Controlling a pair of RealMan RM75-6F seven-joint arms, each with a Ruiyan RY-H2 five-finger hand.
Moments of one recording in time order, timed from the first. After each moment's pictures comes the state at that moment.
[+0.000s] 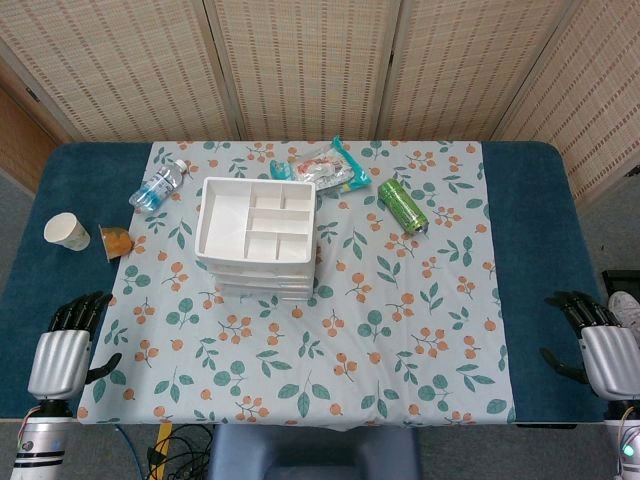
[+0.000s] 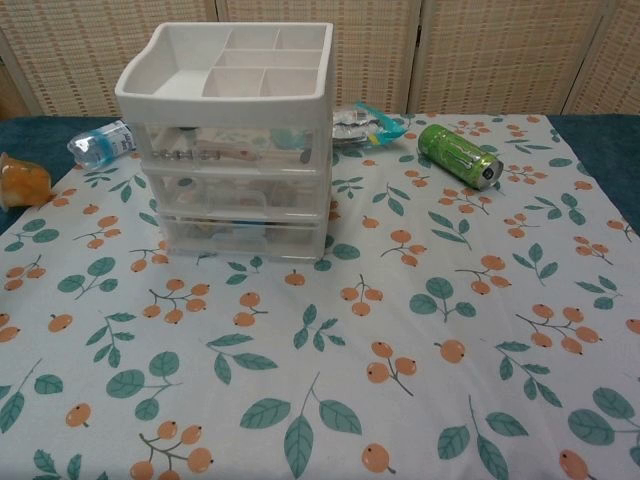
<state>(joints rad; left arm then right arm) -0.14 -1.25 -0.07 -1.76 1.43 1.49 0.35 0.05 -1.09 0.06 -1.61 -1.52 1.49 0.07</state>
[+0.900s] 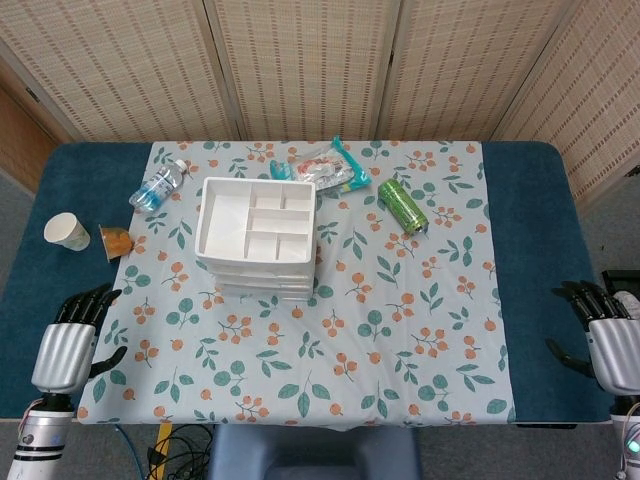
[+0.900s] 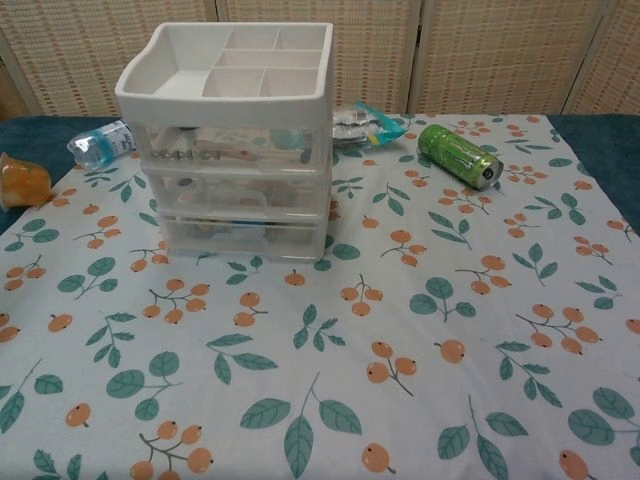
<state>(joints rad) -0.18 -1.24 -0.08 -1.72 1.52 1.48 0.28 0.06 -1.06 0.08 -1.63 -1.53 1.52 0.04</state>
